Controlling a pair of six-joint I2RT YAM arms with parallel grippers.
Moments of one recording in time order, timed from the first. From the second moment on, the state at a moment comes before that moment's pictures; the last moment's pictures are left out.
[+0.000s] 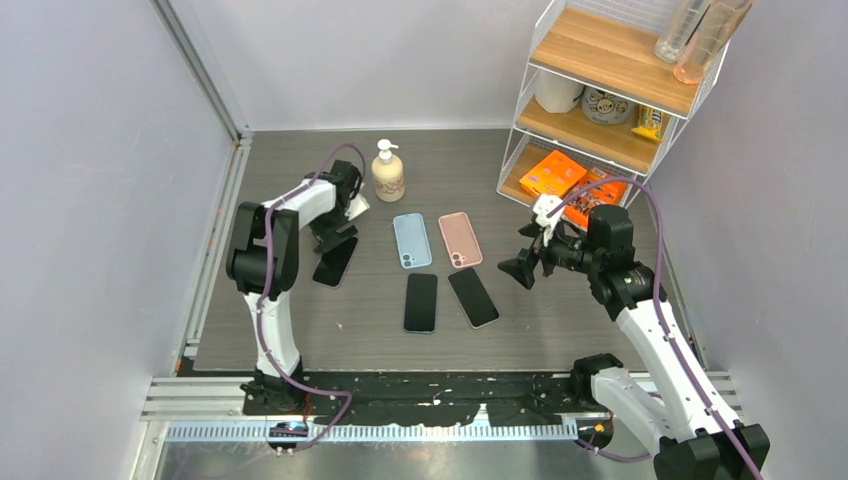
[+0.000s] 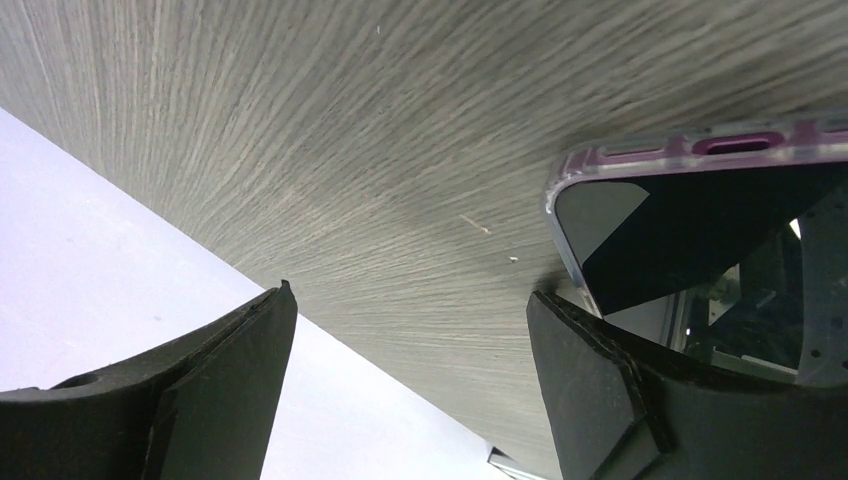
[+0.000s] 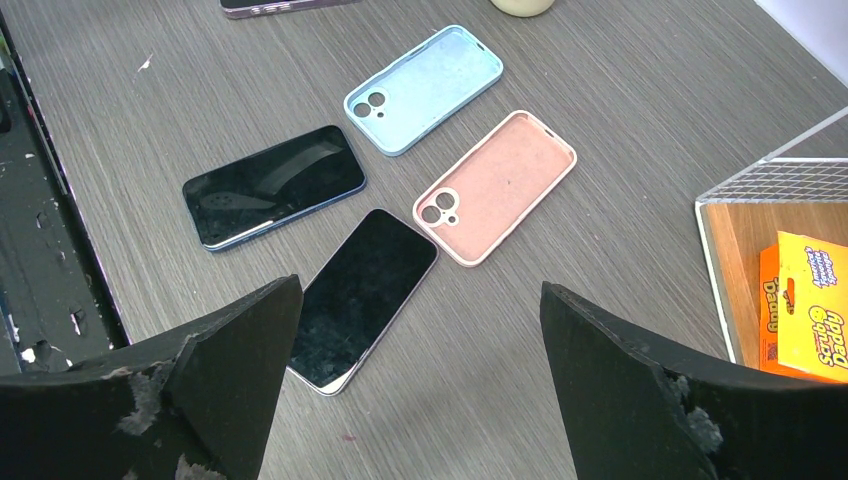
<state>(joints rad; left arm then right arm) -0.24 2.03 1.42 -0.77 -0.45 0.64 0.19 0.83 0.74 -0.37 -0.73 -0.39</state>
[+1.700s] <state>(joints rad) -0.38 1.96 1.56 -0.95 -0.11 0.42 0.19 0.83 0.74 -0.37 -0.73 -0.39</state>
